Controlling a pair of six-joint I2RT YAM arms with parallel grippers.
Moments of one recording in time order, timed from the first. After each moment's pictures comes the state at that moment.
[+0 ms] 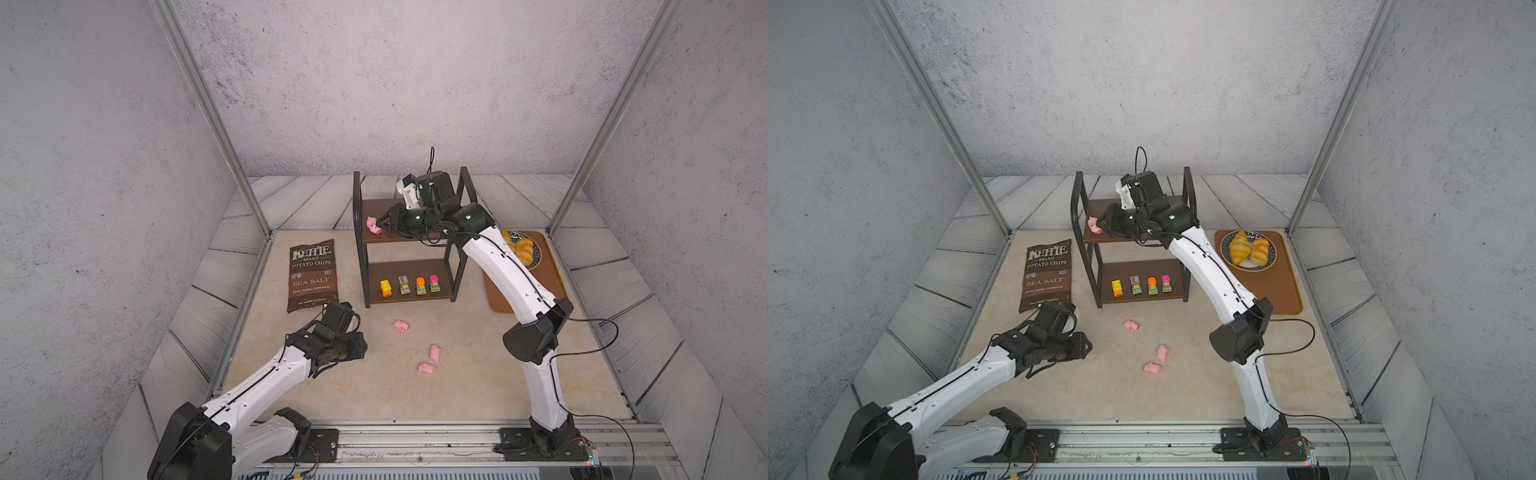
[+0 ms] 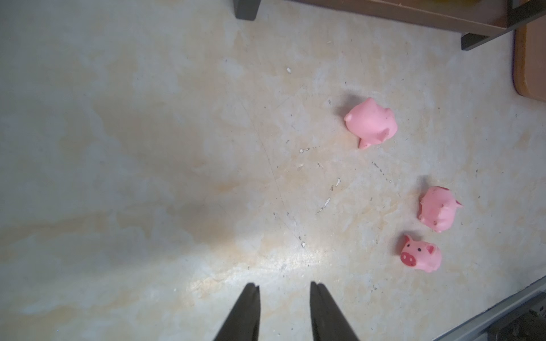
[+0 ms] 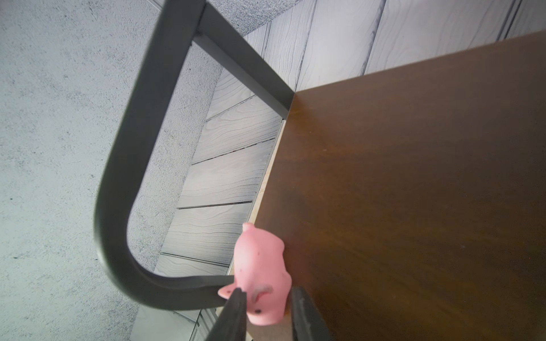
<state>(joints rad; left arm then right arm) -0.53 1.09 0.61 -0.54 0.14 -0.56 0.67 2.14 2.52 -0.89 -0.38 0.68</state>
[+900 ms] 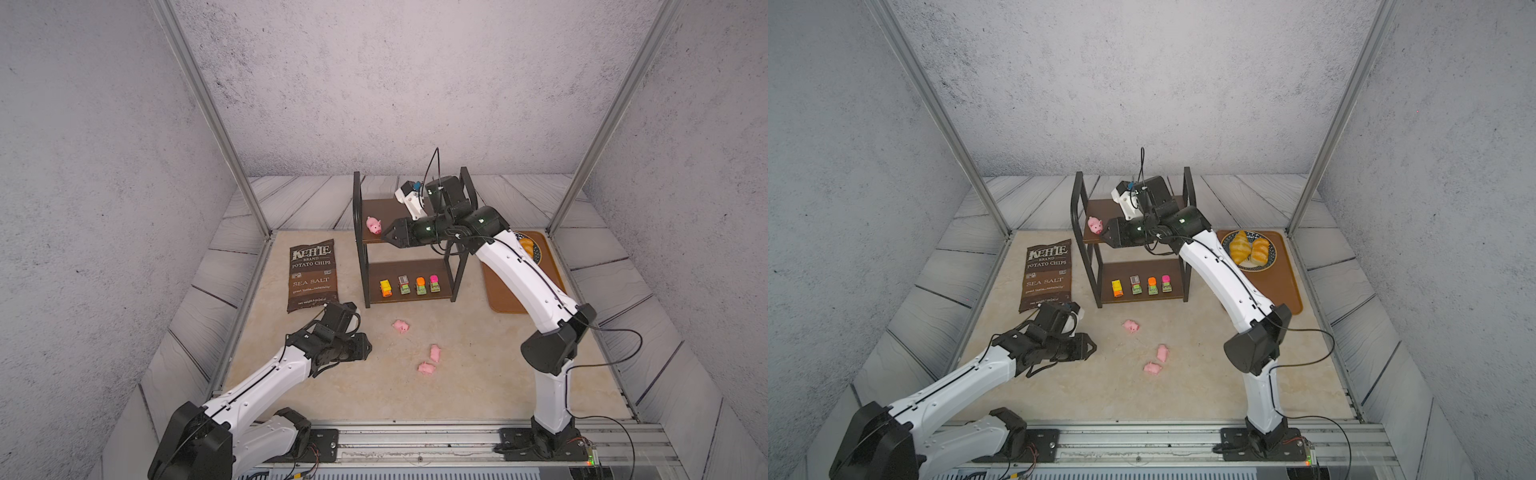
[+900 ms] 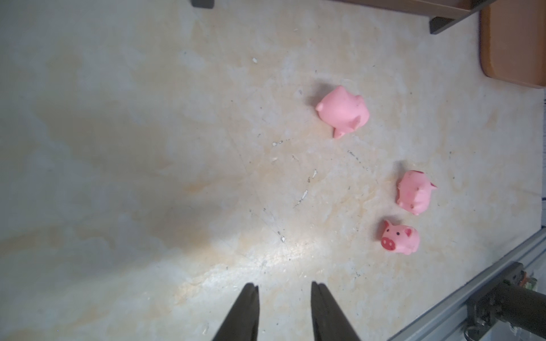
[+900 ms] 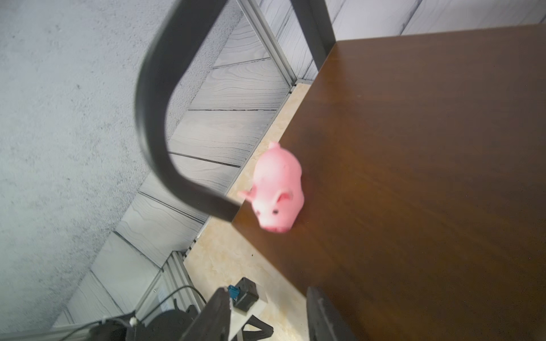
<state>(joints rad) -0.53 1.09 0.61 -0.50 0.25 -0.52 0.68 1.90 2.22 -0.94 -0.43 0.35</state>
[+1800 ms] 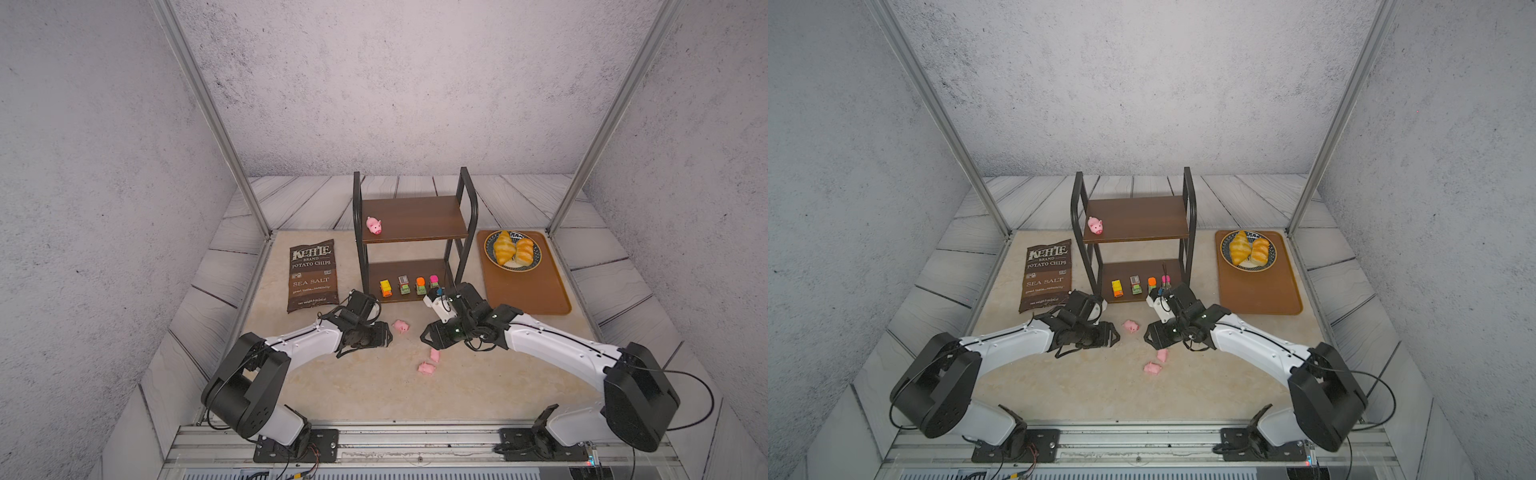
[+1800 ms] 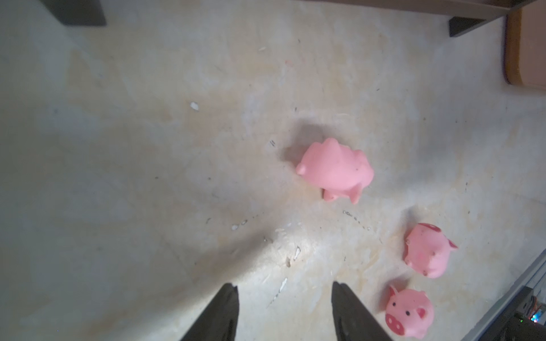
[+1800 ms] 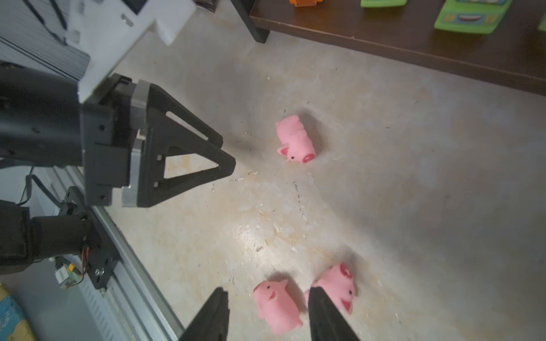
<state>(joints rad) -0.57 1.51 0.72 -0.24 0.26 -0.55 0.72 1.46 0.91 -0.40 -0.33 0.30</state>
